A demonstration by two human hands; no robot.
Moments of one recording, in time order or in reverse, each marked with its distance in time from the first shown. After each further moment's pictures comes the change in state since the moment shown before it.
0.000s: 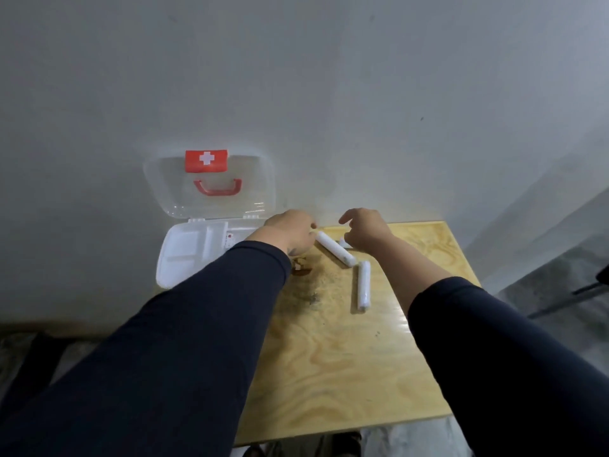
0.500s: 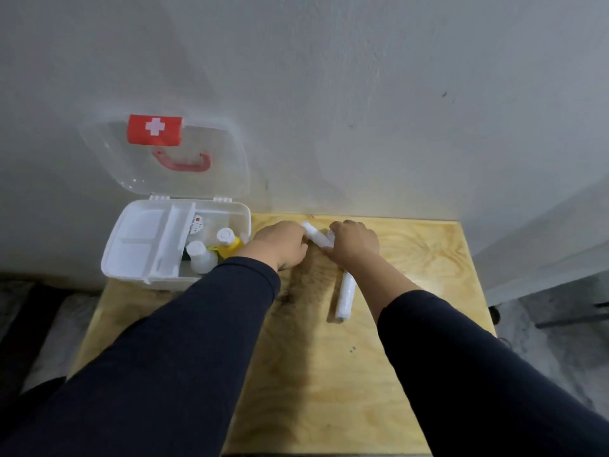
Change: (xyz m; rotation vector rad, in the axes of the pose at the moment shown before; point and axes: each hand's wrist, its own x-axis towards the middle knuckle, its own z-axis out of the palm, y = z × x) left_hand 0.047 0.013 0.057 -0.059 -0.117 -0.111; right_hand 0.054 0.050 0.057 -0.370 -0.114 -0.109
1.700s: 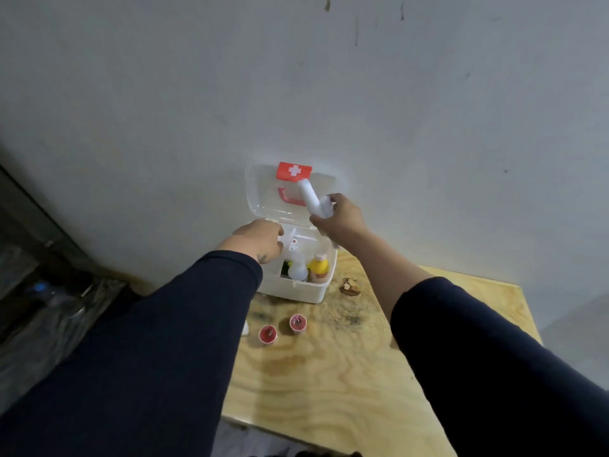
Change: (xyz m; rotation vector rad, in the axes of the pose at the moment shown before) left_hand -0.141 -0.121 -0.071 -0.042 0.233 -0.336; right_hand -0.063 -0.164 -0.103 0.809 0.150 -0.221
